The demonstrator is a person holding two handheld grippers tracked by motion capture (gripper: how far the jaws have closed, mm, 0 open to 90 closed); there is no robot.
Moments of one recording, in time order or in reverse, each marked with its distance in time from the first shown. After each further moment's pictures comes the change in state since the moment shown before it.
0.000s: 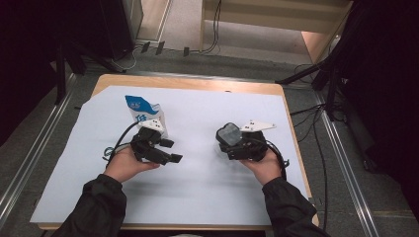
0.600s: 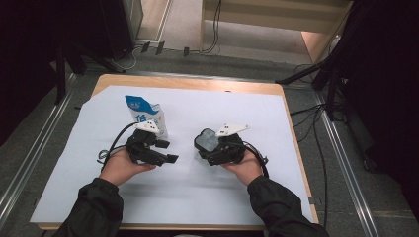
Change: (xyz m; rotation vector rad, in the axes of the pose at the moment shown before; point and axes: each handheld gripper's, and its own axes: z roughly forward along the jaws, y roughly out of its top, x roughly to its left) left arm -0.002 -0.008 -0.009 -0.015 0.042 -0.013; right arm 0.037 0.007 0.043 0.049 0.130 -0.105
